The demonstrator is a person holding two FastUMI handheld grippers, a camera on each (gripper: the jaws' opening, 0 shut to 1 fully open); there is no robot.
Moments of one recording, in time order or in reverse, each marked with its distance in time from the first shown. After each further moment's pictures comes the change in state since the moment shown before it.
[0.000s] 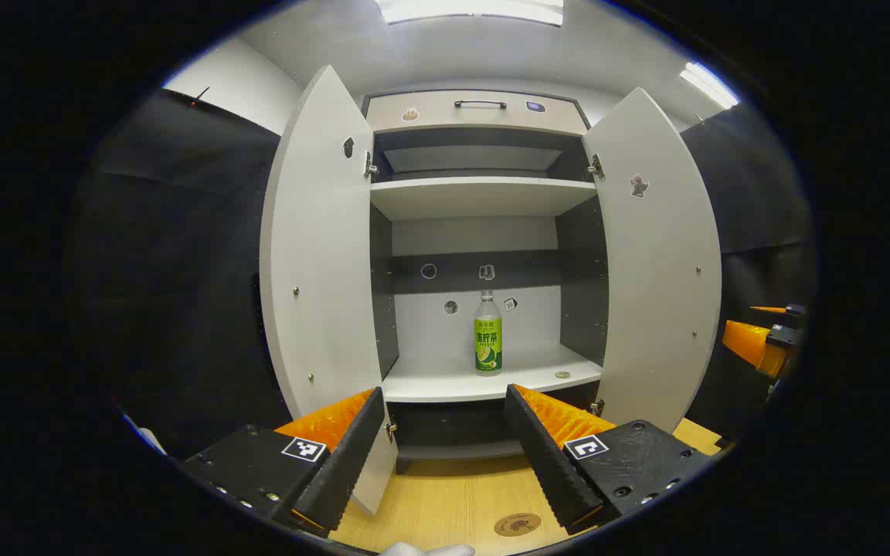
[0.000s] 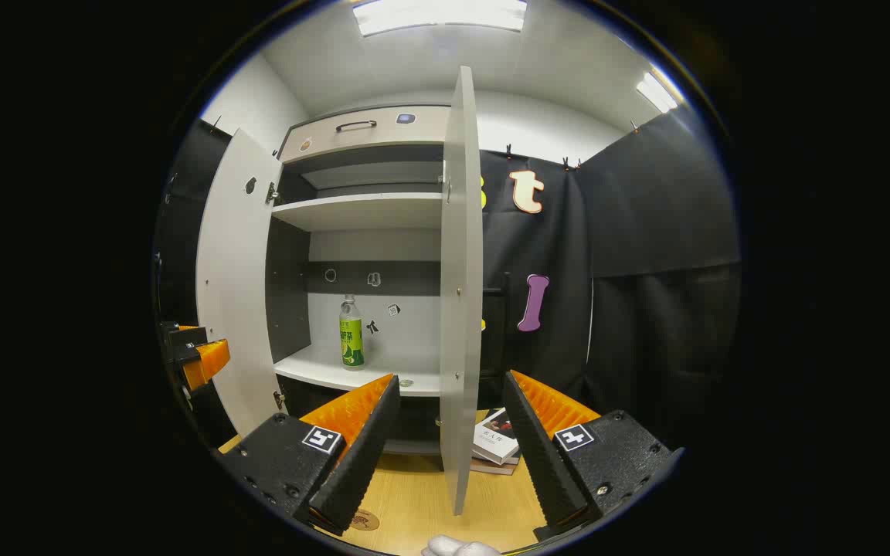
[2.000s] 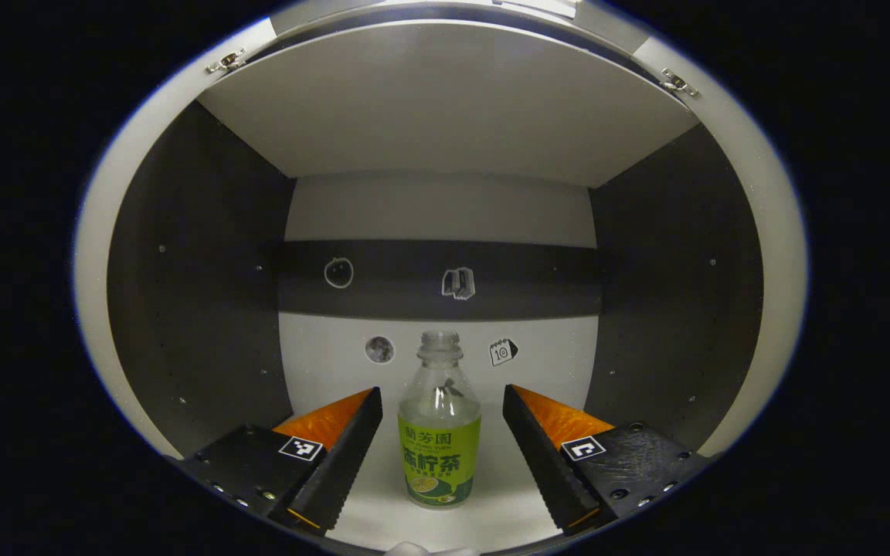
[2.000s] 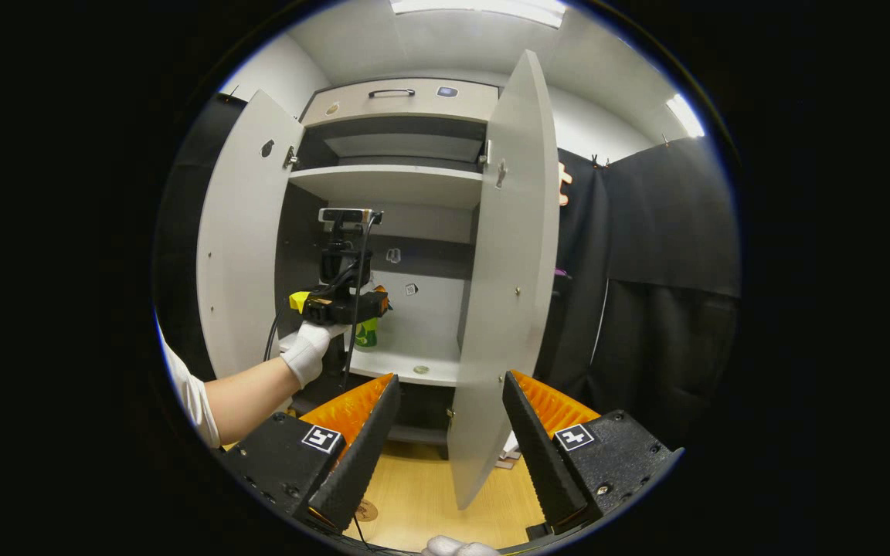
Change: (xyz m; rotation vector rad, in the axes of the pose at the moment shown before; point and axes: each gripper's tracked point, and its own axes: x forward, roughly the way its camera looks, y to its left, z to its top) left arm 0.358 -0.104 -0.001 -0.080 -0.053 -0.080; right arm 0.016 0.036 -0.007 -0.122 0.113 0.000
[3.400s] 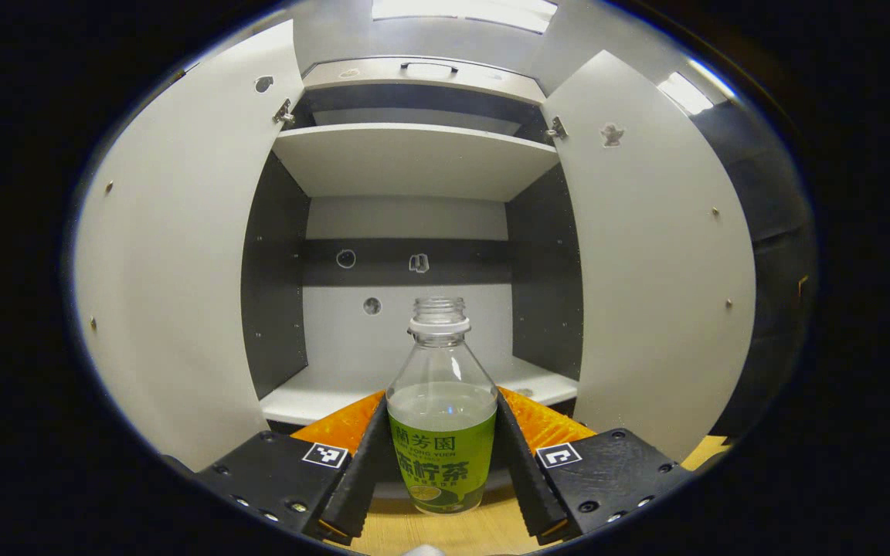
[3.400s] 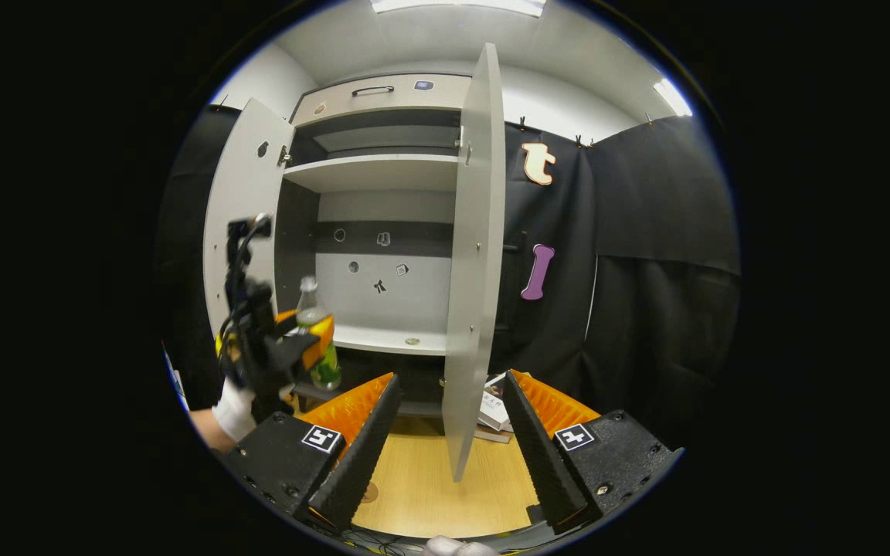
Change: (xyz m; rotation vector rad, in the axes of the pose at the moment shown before) left arm -0.245 -0.021 -0.068 0.059 -0.021 -0.184; right arm -0.043 -0.025 -0.044 0.050 0.050 -0.009
